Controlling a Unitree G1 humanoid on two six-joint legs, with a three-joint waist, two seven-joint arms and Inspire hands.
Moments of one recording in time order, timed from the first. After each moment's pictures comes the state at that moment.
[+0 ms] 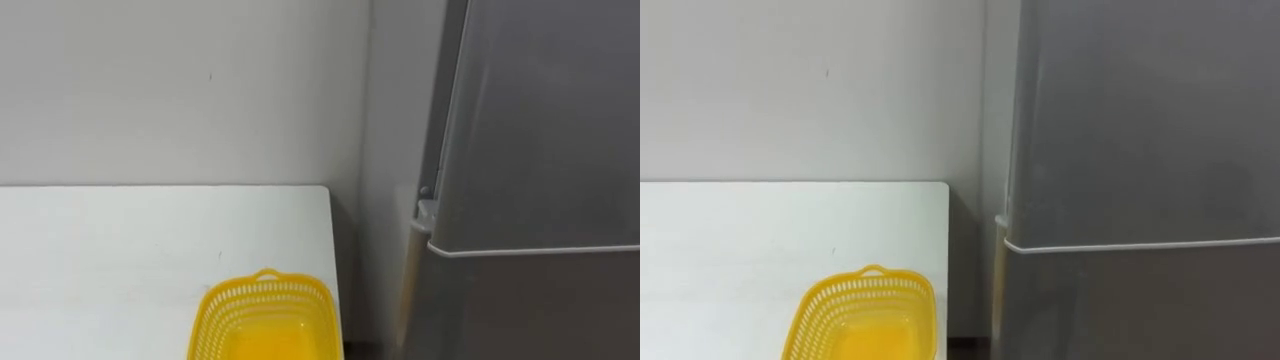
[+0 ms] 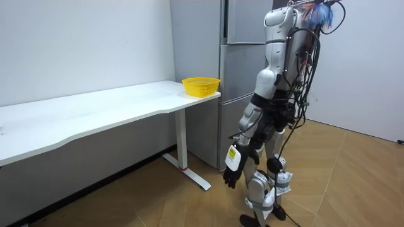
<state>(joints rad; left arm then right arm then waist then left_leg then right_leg) 0.15 0.18 0.08 1.14 0.54 0.18 -0.05 0.06 -0.22 0.05 1.21 0.07 0.02 0.14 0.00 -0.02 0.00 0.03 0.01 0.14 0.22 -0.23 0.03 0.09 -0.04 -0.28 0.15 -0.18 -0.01</state>
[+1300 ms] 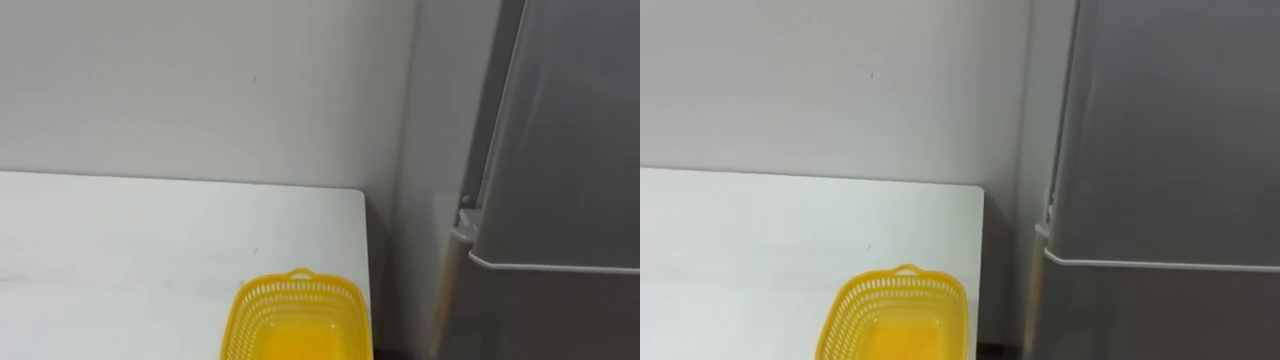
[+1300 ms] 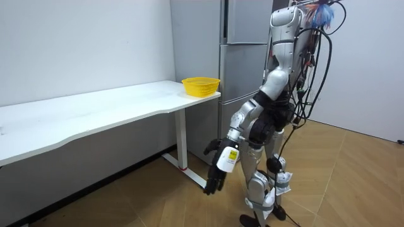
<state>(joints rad) 0.17 0.18 0.46 0.63 -0.86 -0.08 0.61 0.06 -0.23 0.01 1.20 -0.02 0.04 0.10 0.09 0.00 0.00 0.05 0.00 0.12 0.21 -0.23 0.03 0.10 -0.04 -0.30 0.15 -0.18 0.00</state>
